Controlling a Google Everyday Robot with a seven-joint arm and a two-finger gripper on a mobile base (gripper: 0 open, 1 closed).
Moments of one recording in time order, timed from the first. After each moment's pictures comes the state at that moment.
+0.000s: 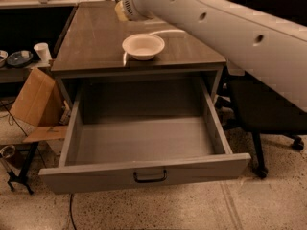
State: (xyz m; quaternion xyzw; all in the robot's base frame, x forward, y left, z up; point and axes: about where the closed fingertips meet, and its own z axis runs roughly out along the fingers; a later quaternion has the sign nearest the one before) arm 0.739 0.058 0.996 -0.27 0.80 0.08 0.52
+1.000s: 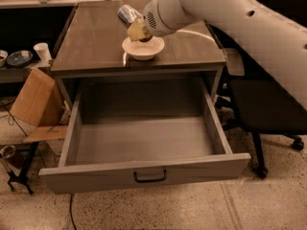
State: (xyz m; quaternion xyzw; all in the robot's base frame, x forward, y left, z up) arm 0.685 0.027 0.957 -0.31 0.84 0.17 0.43
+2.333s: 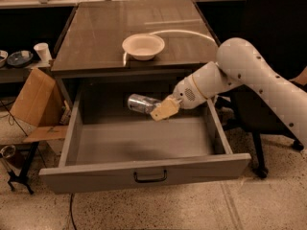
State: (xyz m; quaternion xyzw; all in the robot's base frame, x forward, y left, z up) arm 0.559 -0.023 0.771 -0.42 0.81 0.36 0.20
